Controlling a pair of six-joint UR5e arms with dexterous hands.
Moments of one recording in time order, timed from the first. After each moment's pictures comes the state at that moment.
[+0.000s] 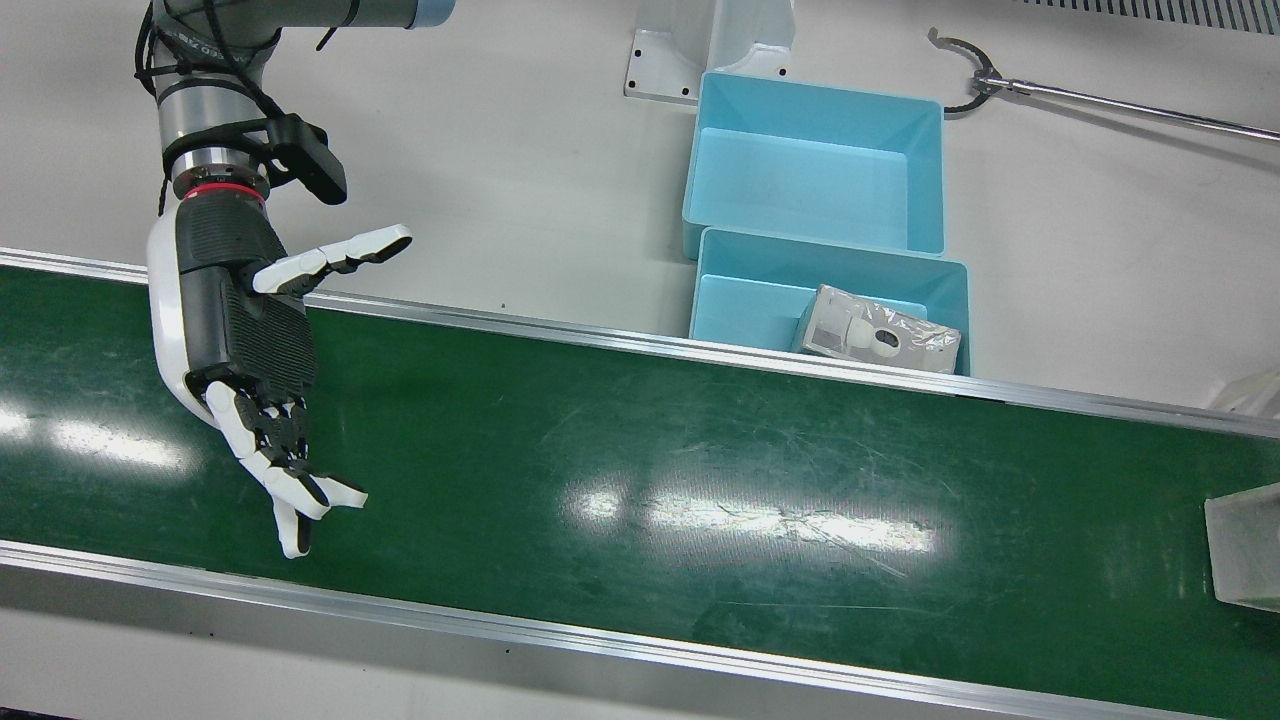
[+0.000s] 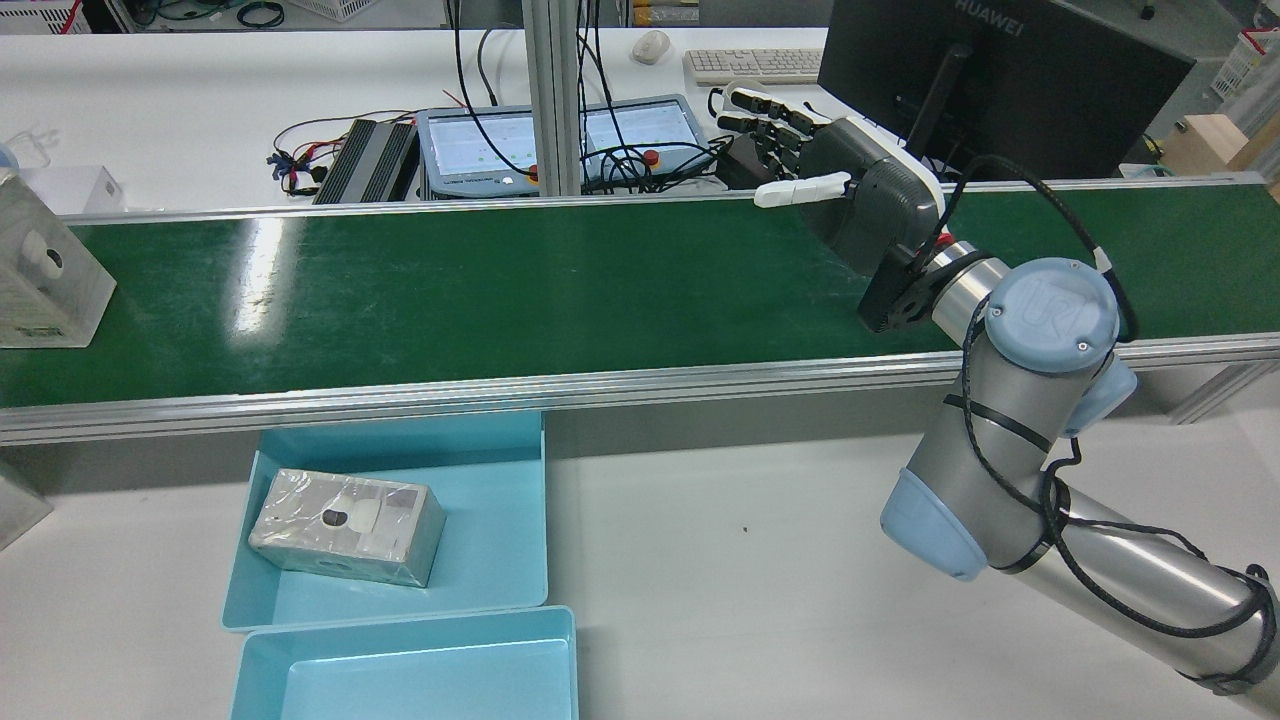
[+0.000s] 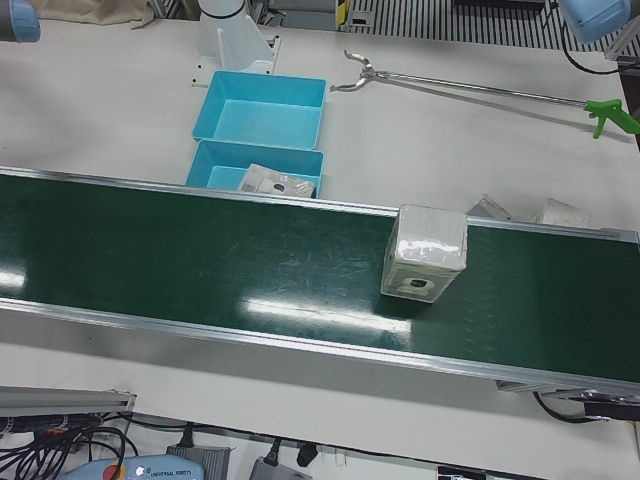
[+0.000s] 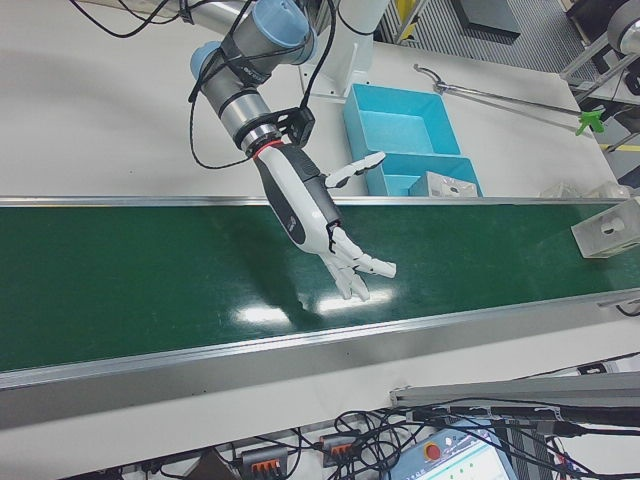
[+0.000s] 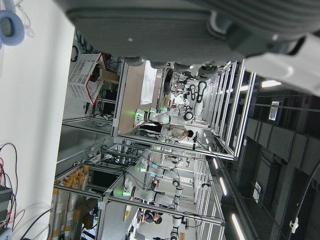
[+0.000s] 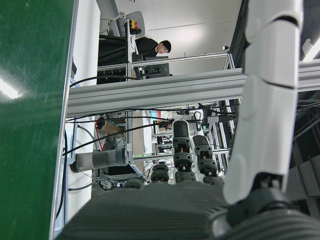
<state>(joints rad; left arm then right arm) -1.80 -1.80 -1.75 0.42 1.92 -0.16 0.86 -1.05 1.83 -3.61 -1.21 -0.03</state>
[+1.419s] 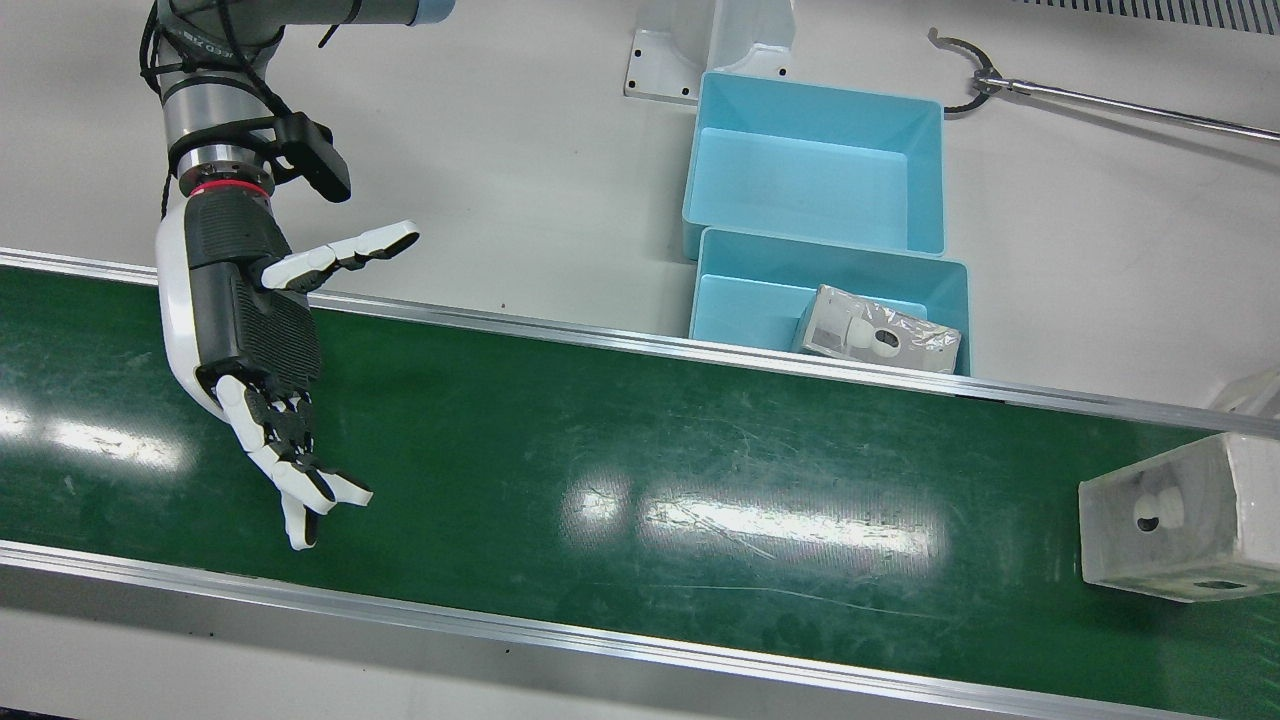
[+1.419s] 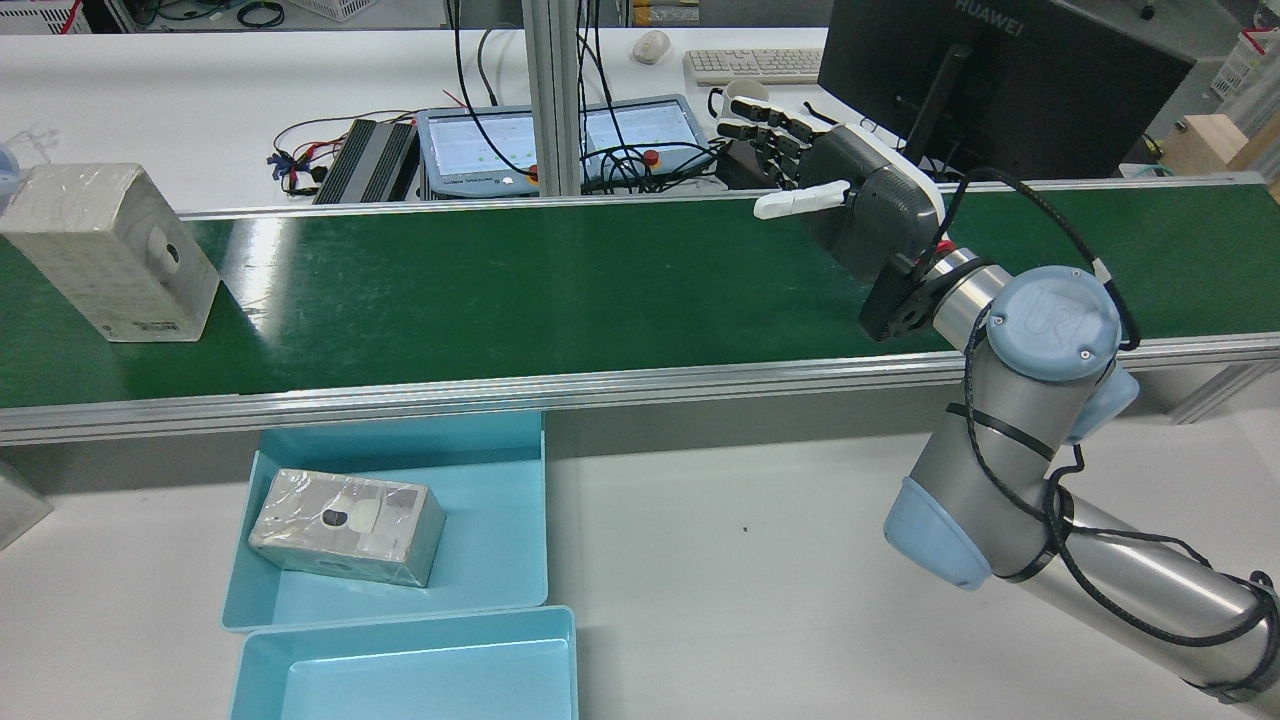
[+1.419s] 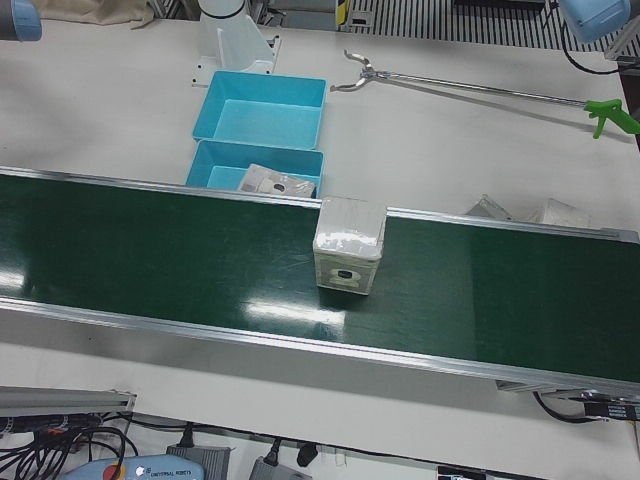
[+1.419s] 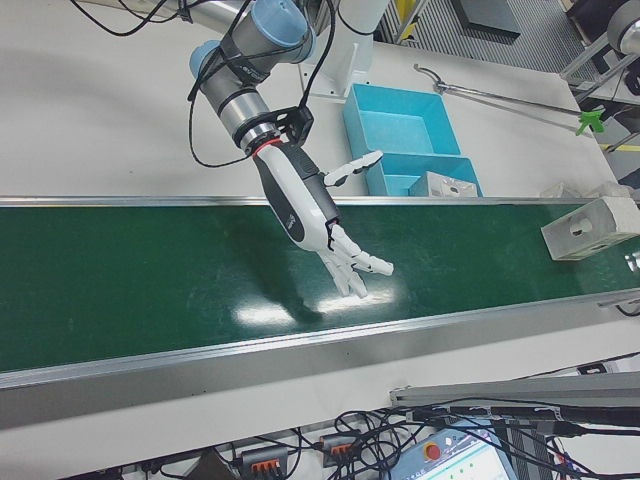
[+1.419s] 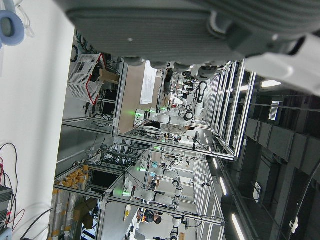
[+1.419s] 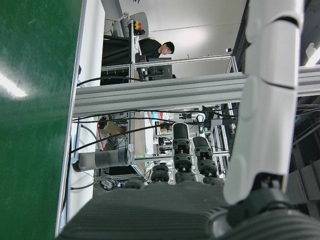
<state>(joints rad) -1.80 -1.80 -1.75 0.42 1.92 -0.16 0.85 -1.06 1.84 -3.61 -1.21 -0.05</state>
